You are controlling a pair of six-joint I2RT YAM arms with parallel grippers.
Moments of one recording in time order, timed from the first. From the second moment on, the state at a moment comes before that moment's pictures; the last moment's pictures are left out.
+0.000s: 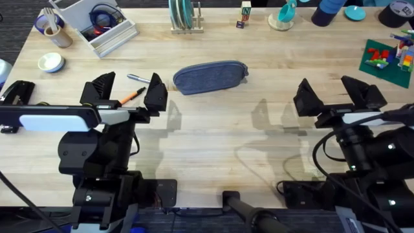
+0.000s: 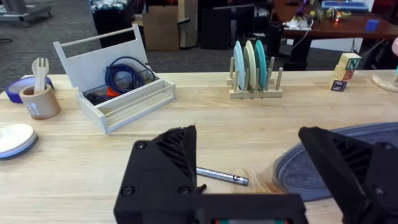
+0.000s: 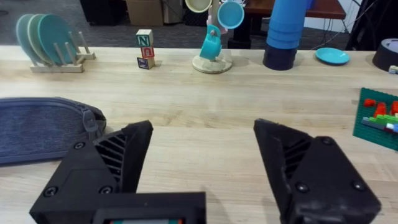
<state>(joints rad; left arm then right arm) 0.00 0.00 0.01 -0.02 0.01 -0.01 0.00 0.00 0.01 -0.10 -0.03 0.01</state>
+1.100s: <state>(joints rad) 0.00 0.00 0.02 0.00 0.02 -0.02 0.00 0.00 0.04 -0.07 -0.03 0.01</state>
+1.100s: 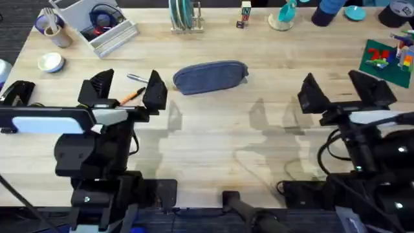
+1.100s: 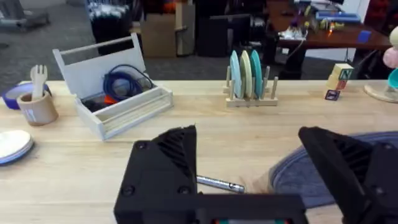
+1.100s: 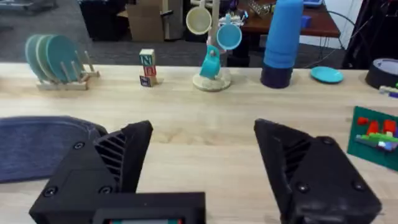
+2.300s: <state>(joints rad) 0.00 0.68 0.96 -0.70 0.01 -0.04 0.00 0.70 0.92 -0.63 -0.10 0.04</state>
